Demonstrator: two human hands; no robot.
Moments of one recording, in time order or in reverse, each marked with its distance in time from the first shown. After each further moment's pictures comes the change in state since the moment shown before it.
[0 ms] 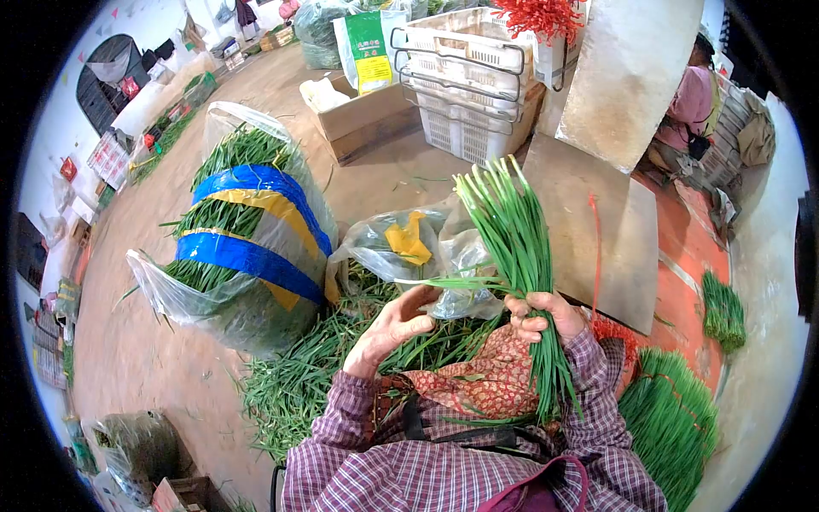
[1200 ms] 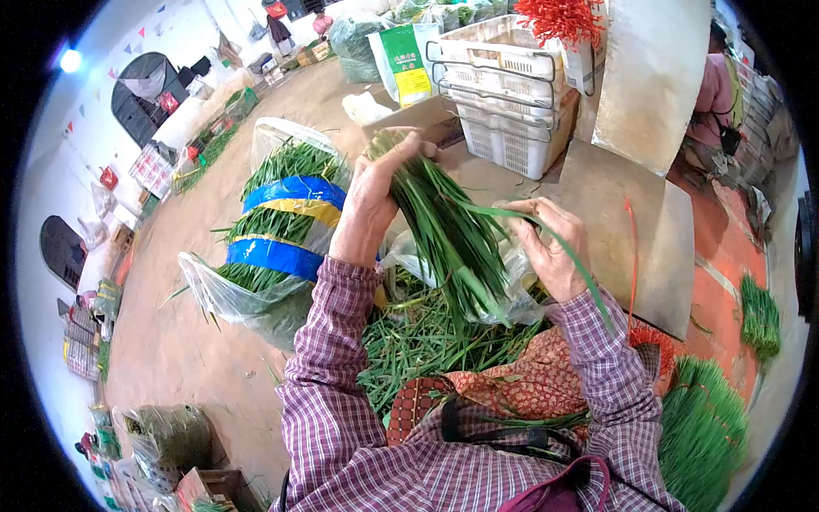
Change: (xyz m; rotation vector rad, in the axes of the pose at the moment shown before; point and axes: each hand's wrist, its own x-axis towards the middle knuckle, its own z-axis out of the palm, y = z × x) left_hand 0.090 0.181 -0.042 -0.183 0.349 0.318; right_hand 0.073 -0.038 0.096 -1.507 0.362 -1.130
